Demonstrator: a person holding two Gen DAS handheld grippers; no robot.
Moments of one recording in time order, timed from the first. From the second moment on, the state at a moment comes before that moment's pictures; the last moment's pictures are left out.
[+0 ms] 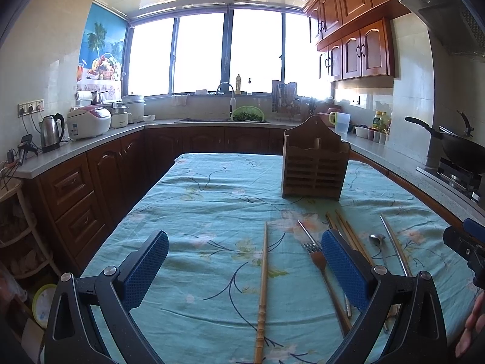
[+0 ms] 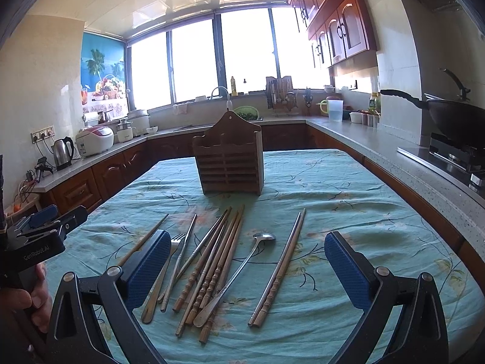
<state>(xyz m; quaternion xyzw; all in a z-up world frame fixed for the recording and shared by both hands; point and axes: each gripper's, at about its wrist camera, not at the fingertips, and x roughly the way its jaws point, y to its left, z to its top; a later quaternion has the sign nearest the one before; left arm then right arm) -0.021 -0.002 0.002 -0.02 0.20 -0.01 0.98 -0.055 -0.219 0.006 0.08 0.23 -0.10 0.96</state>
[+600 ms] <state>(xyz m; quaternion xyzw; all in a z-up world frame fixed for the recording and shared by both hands) -0.021 -0.004 0.002 -0.02 0.19 -0.01 0.98 -0.055 -0.218 0.009 0.08 0.23 -0.09 0.97</state>
